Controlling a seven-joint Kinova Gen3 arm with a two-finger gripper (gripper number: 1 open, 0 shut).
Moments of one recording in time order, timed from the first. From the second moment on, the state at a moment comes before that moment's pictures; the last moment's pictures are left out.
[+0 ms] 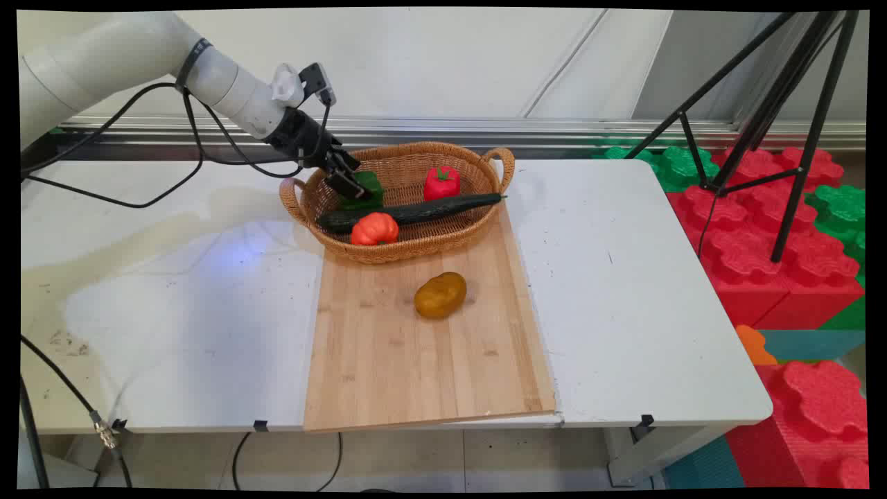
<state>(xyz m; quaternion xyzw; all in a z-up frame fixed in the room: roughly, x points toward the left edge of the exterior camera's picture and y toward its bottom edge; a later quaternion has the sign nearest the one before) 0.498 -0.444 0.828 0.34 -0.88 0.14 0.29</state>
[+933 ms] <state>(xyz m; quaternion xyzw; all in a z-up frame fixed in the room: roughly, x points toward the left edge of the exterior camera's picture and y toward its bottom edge) 0.512 -0.420 0.888 0.33 -0.86 0.14 0.36</state>
